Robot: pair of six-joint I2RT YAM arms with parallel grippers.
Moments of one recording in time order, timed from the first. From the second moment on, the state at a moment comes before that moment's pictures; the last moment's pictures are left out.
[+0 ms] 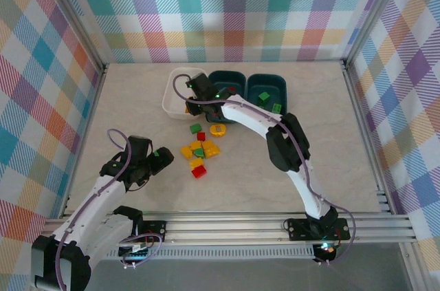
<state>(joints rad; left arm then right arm) -0.25 0.85 0.51 -0.69 0.04 -0.86 0.80 2.32 2.05 -0.55 0.05 0.31</state>
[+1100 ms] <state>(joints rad) -0.25 0.87 0.53 -0.68 0.00 -0.95 1.07 2.07 1.61 -0.52 0.13 0.27</state>
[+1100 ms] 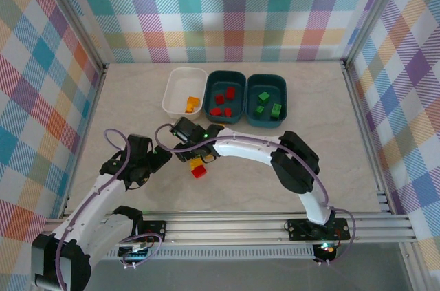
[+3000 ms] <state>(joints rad) -0.21 0.83 0.55 -0.70 -0.01 -0.95 0.91 1.86 1.50 -0.30 0.04 0.29</state>
